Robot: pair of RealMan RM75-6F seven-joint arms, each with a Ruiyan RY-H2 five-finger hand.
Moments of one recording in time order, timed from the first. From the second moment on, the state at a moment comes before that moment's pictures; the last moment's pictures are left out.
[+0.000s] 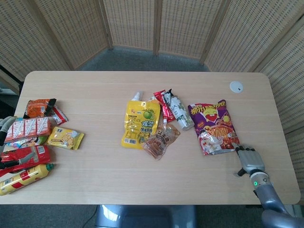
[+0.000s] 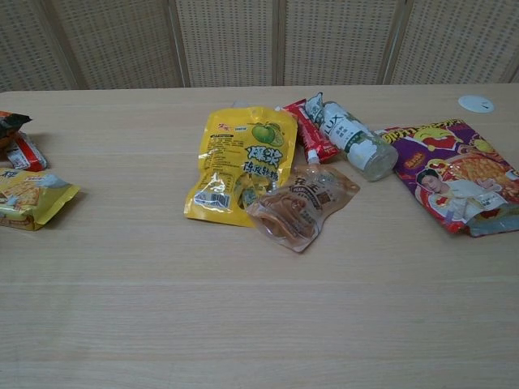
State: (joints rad) left arm -0.13 -0.91 -0.10 -1.82 1.40 1.42 -0.09; right arm 0.55 -1.19 -0.10 -1.63 -0.77 0.94 -0.38
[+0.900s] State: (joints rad) left arm -0.12 -0.90 -0.10 -1.81 1.39 1.43 -0.11; right arm 0.76 -1.38 0.03 -1.43 -0.47 0.78 -0.52
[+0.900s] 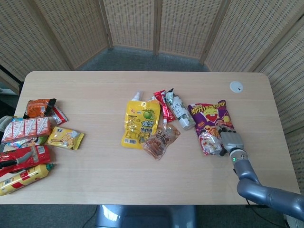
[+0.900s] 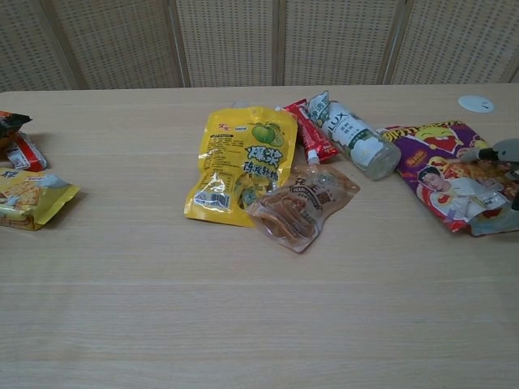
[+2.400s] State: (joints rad) left arm -0.12 -0.89 -0.11 -1.80 1.38 1.42 -0.16; right arm 0.82 -1.51 0.27 -1.59 0.02 1.42 -0.72
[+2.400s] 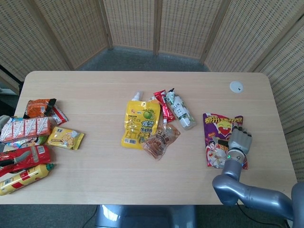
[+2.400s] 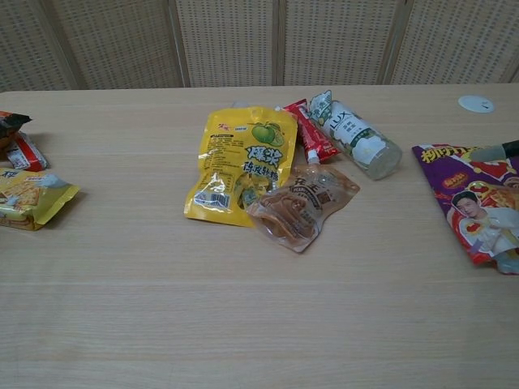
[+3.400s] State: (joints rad) left arm -0.13 -0.90 -0.10 -1.79 1.39 1.40 -0.19; right arm 0.75 -1.77 0.44 -1.31 0.14 1.53 -1.06
